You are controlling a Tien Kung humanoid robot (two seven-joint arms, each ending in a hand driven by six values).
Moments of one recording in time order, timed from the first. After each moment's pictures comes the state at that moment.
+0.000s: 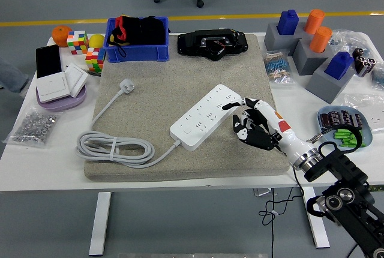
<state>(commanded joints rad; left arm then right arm) -0.15 0.06 -1.31 -0.18 1.54 -0.12 0.34 0.15 -0.18 1.00 1.56 -1.50 -0.01 -0.01</state>
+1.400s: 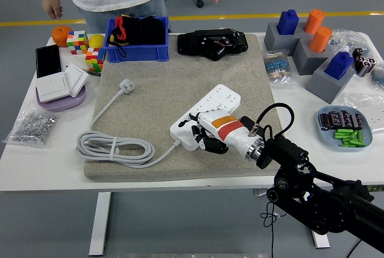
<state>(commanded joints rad) -0.15 0.07 -1.31 -0.18 1.55 -0.12 0.34 0.56 -0.10 0.53 1.10 -1.90 -0.26 0.07</state>
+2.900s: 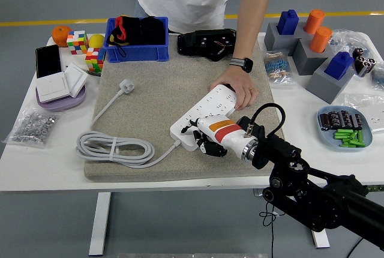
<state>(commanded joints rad) -0.15 0.07 -1.32 -0.18 1.56 -0.13 0.34 0.59 -0.09 0.47 1.09 -1.89 -0.21 -0.01</state>
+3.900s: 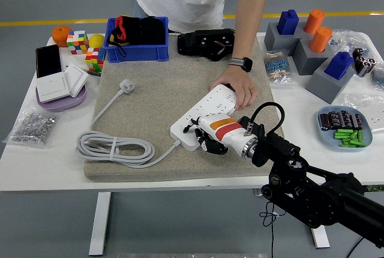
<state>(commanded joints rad) -0.15 0.07 -1.31 -0.18 1.57 -0.13 0.34 0.61 -0.07 0.48 1.03 -1.90 -0.23 0.00</state>
